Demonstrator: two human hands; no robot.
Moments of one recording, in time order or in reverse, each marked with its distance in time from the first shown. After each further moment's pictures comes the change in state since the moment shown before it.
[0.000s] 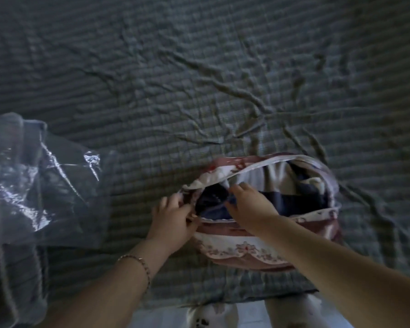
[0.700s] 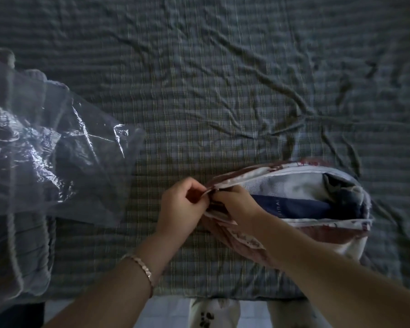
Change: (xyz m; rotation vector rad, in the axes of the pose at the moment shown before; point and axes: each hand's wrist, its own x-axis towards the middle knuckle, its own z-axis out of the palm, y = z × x) left_hand -0.015 -0.053 -0.021 -0.913 0.427 -0.130; right_hand 0.019 -0.119 0.030 1.308 -0.222 0.255
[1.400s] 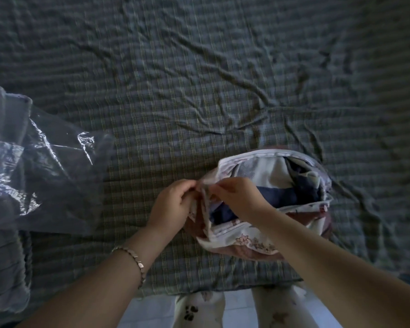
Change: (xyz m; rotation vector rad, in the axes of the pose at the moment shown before) left_hand -0.003 0.021 0.038 0.112 -0.212 0.067; right_hand -0.028 -0.004 -0.077 -0.763 0.087 -0.277
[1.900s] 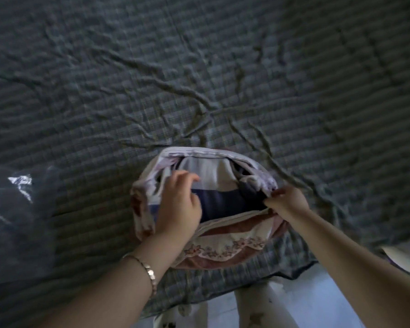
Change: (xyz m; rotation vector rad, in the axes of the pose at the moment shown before) left_hand 0.022 0.094 0.102 0.306 0.123 0.248; right_hand -0.035 0.162 -0.124 0.080 0.449 0.632
